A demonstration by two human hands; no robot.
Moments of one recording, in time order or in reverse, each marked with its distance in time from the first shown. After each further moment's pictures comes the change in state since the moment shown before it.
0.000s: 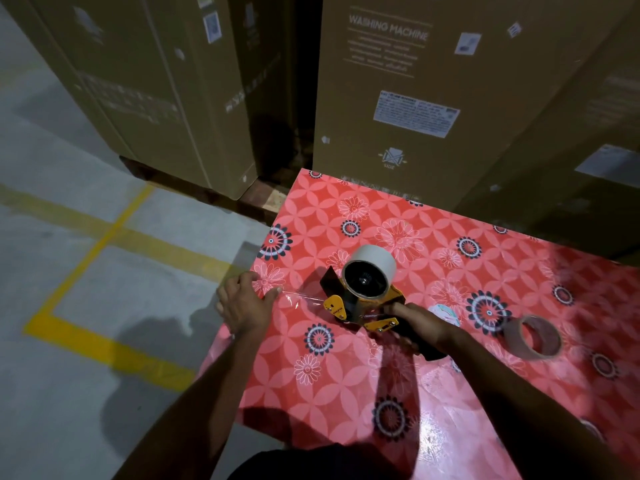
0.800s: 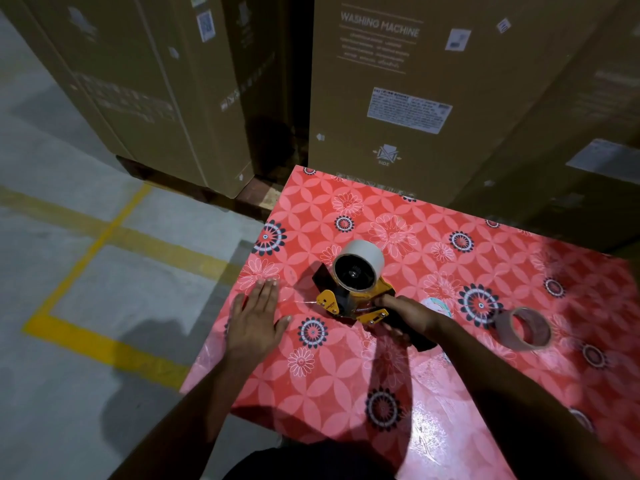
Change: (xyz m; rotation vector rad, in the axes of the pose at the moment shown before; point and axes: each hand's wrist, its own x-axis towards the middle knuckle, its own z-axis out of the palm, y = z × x) left_hand -0.034 -0.031 0.003 0.528 -0.316 0.622; right_hand 0.000 -0.002 0.000 -0.024 -0.049 0.039
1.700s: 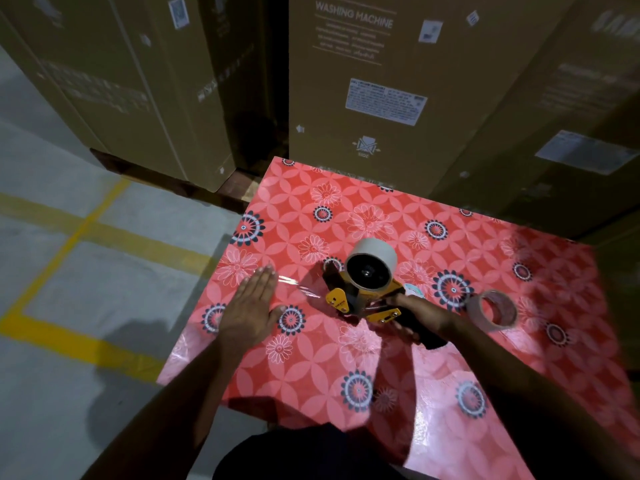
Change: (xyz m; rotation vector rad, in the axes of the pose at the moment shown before) left_hand 0.007 0.025 -0.004 -0.112 -0.053 0.175; right_hand -0.044 0.037 -0.039 0.044 0.029 0.048
